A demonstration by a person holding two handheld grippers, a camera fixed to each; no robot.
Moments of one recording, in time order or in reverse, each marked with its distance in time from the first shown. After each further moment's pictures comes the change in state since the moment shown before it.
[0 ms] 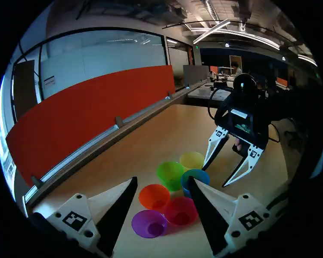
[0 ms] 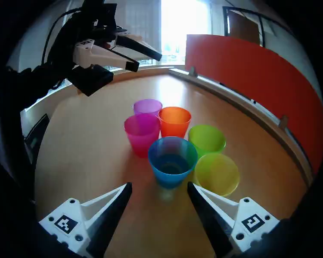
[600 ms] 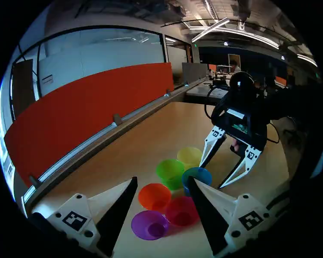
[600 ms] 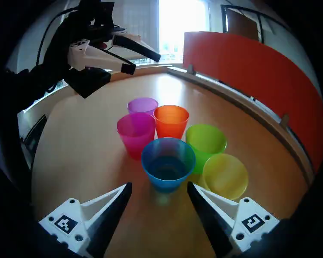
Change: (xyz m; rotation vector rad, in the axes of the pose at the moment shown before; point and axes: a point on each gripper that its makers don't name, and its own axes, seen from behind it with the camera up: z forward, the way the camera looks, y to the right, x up) left arm -0.008 -0.002 0.012 -0.013 -0.014 0.003; right arm 0.002 0.007 0.018 -0.008 -0.006 0.012
